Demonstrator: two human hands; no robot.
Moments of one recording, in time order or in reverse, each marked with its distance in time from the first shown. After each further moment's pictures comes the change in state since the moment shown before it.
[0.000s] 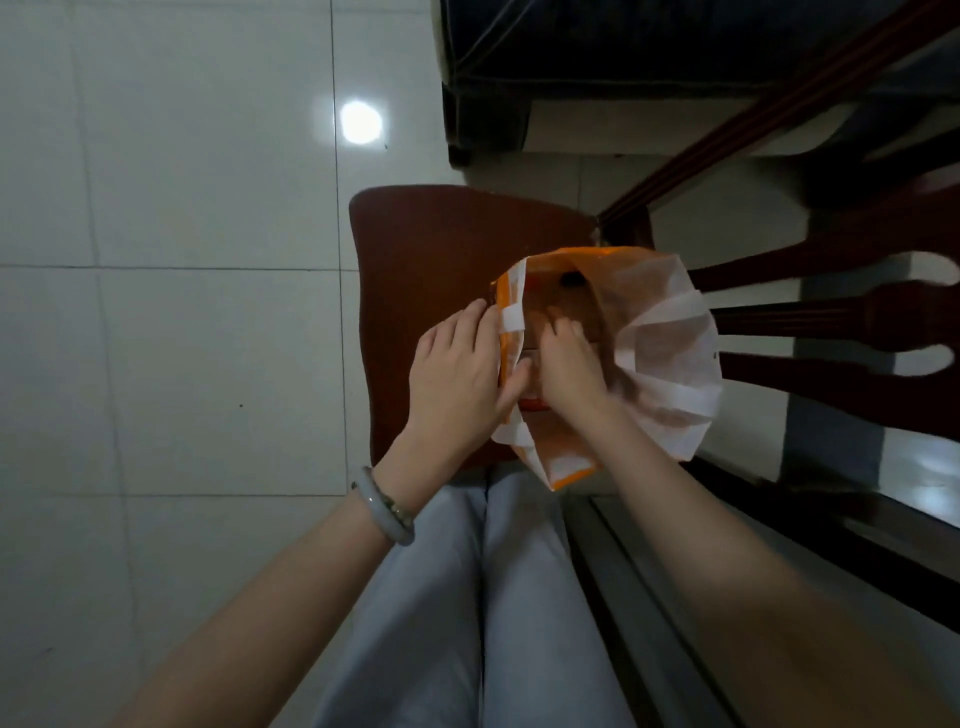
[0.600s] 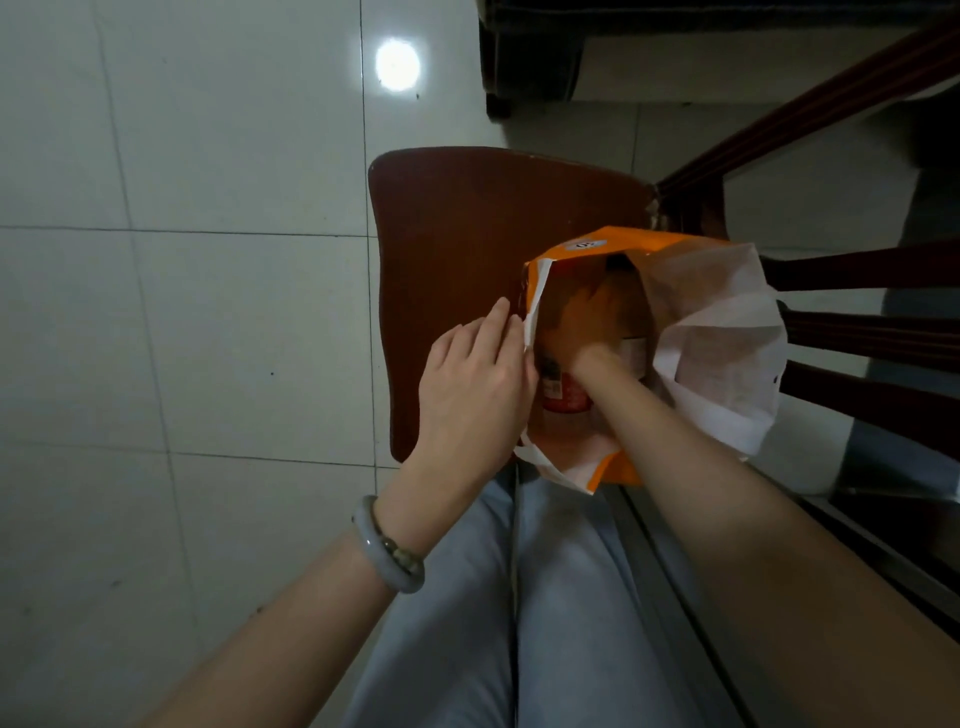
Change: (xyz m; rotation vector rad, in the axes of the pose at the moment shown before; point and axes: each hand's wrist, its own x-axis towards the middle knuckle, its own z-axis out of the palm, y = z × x) left_hand 0.004 -0.001 0.012 0.137 0.014 -0.018; right_hand 0.083 0.014 0.059 -0.191 -0.164 0.242
